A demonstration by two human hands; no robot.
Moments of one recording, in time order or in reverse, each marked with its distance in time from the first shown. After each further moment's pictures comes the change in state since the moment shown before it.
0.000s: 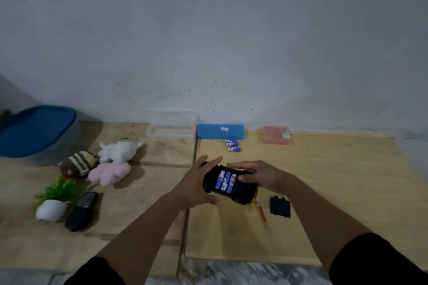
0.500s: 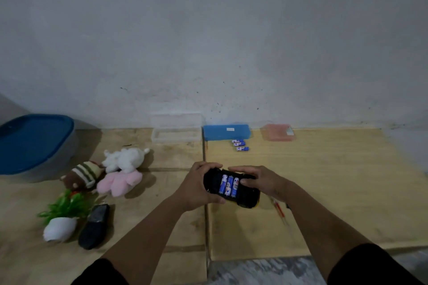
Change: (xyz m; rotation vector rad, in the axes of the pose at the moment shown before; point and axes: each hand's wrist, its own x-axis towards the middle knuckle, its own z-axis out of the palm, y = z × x) left_hand -0.011 -0.050 -0.034 -0.210 0.017 0.074; right_hand 0.019 -0.015 0.061 0.005 0.155 -0.011
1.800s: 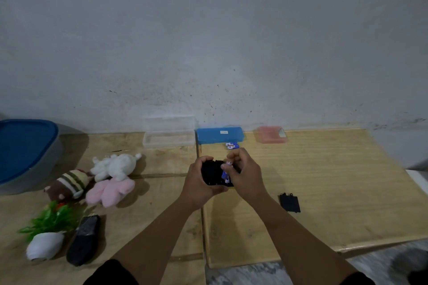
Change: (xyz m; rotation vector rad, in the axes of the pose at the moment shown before) left_hand 0.022 0.001 0.015 -0.273 0.186 -0.051; right_hand 0.012 -0.044 0.052 -0.087 0.714 -0.225
